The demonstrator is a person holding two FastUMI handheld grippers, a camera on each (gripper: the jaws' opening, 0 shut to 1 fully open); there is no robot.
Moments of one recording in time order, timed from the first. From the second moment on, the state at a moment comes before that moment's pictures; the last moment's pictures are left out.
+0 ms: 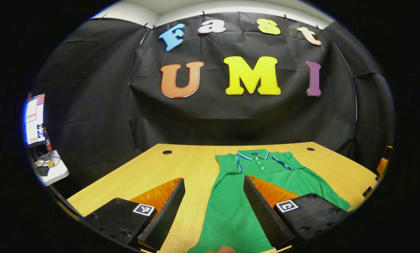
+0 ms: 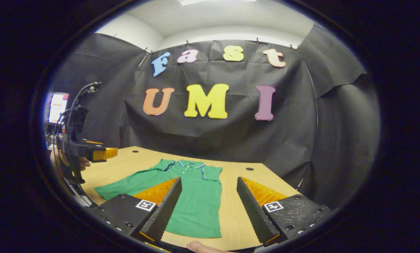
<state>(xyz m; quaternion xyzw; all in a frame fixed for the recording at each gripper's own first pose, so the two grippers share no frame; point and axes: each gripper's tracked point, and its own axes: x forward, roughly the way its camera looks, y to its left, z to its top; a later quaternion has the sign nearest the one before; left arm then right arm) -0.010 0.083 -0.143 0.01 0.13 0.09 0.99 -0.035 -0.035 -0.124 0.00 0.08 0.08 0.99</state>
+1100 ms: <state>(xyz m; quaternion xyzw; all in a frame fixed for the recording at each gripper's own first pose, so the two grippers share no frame) -0.058 0.083 -0.269 0.00 0.25 0.07 0.97 -0.038 -0.039 -0.292 0.05 0.27 0.08 0.96</state>
